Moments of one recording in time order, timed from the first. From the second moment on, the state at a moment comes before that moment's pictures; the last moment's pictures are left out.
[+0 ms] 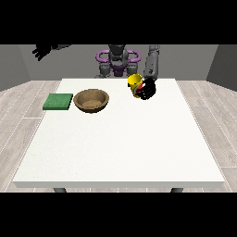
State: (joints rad) left arm -0.57 0.16 0.12 -0.68 -0.22 0.37 -0.52; right arm -0.18 -0.35 -0.37 -1.54 -0.42 0.30 0.08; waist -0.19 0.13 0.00
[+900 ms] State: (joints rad) left arm -0.85 0.03 -0.40 -0.51 -0.98 0.56 0.27; right arm -0.21 -0.39 -0.40 -1.24 -0.41 0.37 0.04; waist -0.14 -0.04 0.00
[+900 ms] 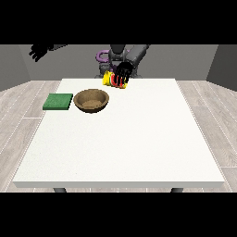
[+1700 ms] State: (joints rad) left arm -1.03 0.00 -0.73 -0.58 -1.30 0.13 0.61; right arm -0.28 -0.37 -0.37 -1.11 -0.36 0.37 -0.02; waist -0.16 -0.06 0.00
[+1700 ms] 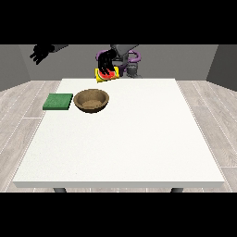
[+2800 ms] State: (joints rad) left arm -0.90 0.10 -0.03 -1.10 -0.47 0.21 0.27; right arm -0.27 -0.37 -0.44 -1.07 -0.33 0.20 -0.04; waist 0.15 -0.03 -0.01
